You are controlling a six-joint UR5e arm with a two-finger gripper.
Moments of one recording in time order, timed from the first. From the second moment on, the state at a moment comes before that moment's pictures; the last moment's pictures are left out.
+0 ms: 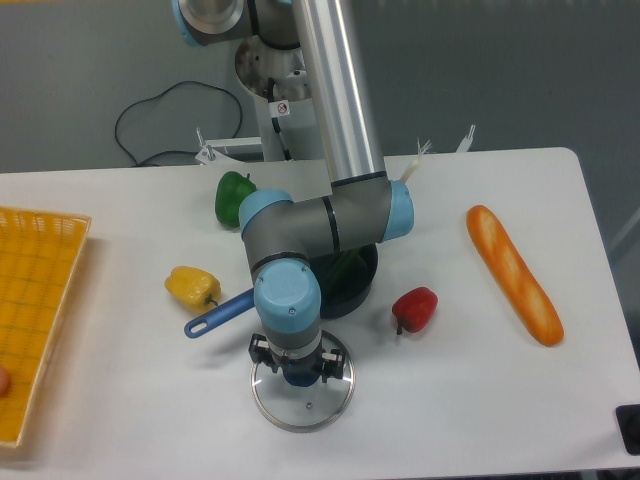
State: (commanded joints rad) arm 2.29 -2.21 -1.48 -0.99 1.57 0.45
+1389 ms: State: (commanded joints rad) arm 2.33 -2.15 -1.43 -1.07 1.57 0.49
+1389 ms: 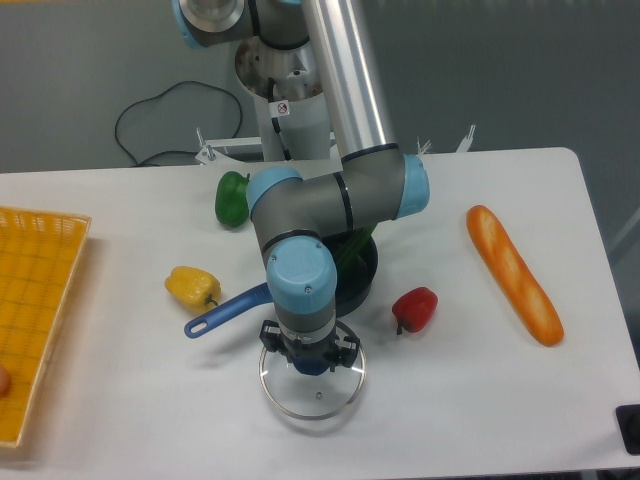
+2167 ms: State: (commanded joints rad) arm 2.36 -2.15 -1.39 -1.07 1.58 0.54
